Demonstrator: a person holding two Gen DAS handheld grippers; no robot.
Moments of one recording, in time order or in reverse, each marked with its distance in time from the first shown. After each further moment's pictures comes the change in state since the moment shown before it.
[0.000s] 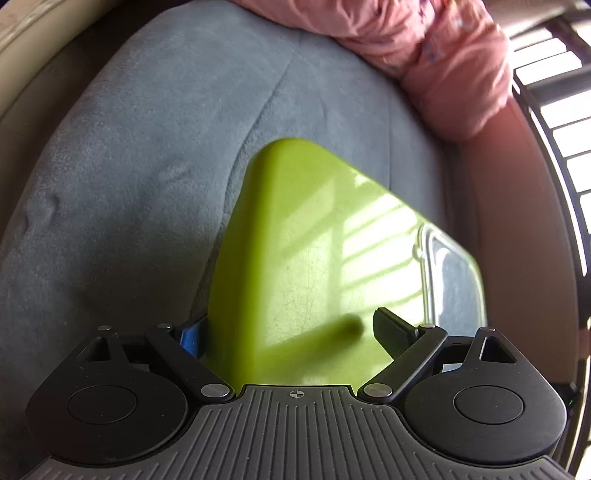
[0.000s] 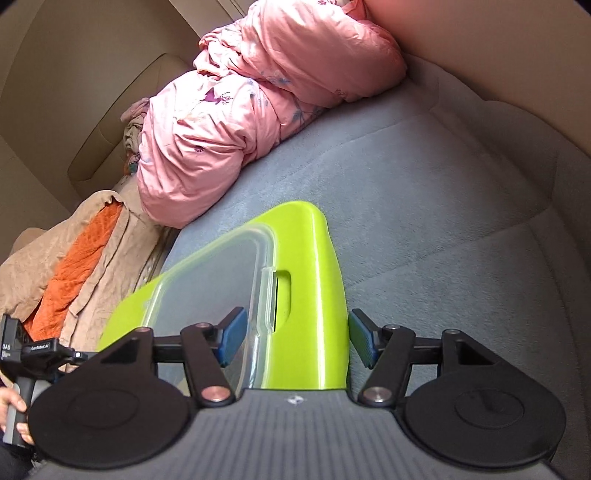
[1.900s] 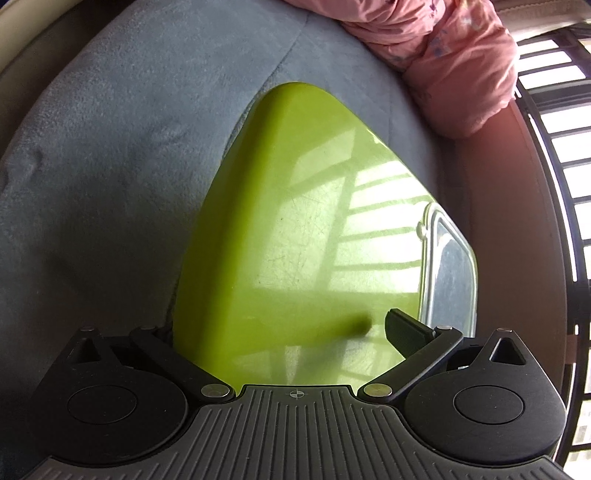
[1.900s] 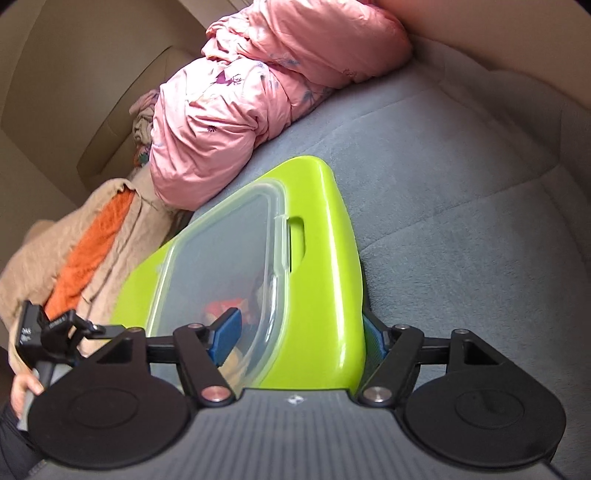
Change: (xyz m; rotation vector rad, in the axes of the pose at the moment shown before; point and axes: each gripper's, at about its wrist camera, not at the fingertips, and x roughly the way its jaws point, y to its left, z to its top) left arm 0.032 0.001 -0.015 -0.039 0.054 -0.050; right arm -0.012 0.006 -0.035 0.016 0.038 0.042
